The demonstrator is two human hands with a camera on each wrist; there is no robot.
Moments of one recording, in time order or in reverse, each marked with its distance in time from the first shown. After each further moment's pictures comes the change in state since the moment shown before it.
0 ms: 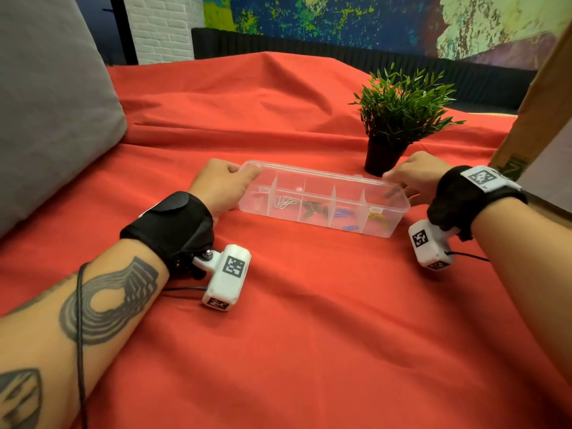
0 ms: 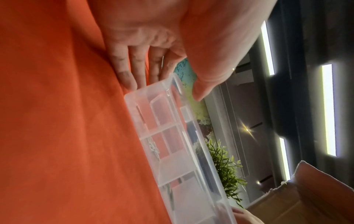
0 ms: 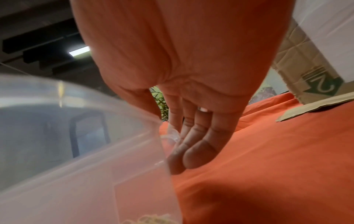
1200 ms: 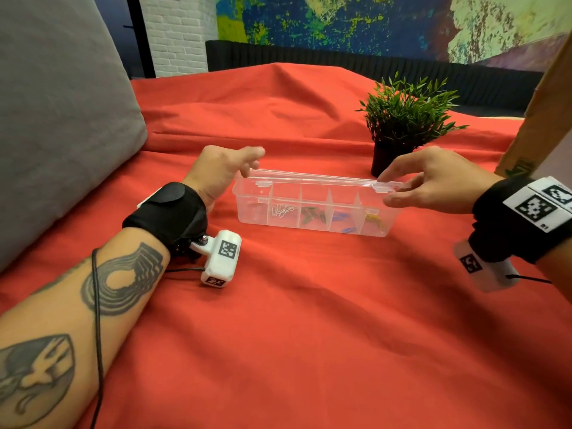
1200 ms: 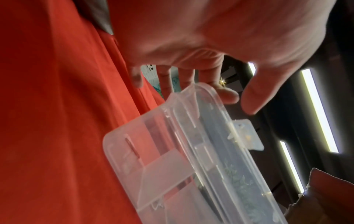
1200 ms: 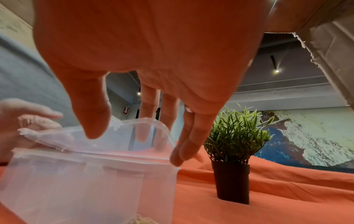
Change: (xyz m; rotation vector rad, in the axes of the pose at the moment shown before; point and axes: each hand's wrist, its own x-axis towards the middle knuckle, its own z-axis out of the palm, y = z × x) left_hand -0.003 0.019 -0.030 -0.109 -0.052 0.149; right_hand -0.076 -0.009 -0.019 -0.539 -0.017 -0.576
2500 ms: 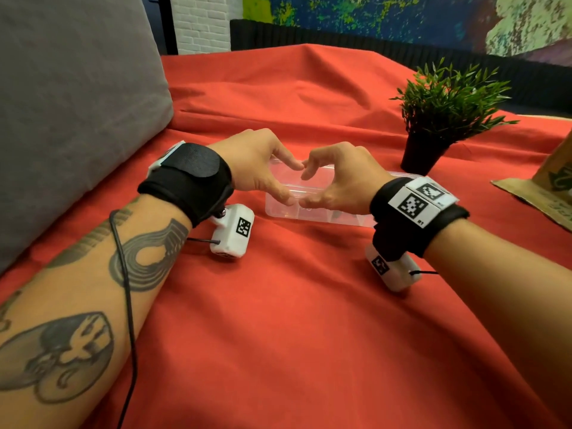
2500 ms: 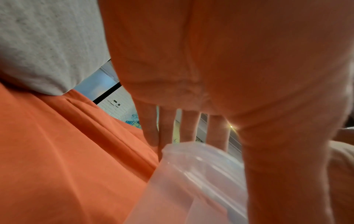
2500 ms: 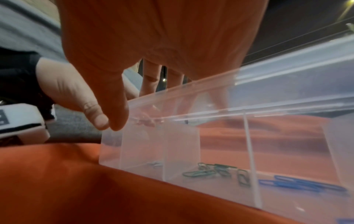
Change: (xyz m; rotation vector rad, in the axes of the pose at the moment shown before) left_hand -0.007 0.021 -0.021 0.894 -0.423 0.142; right_hand 0.057 -0.116 0.091 0.084 0.054 -0.212
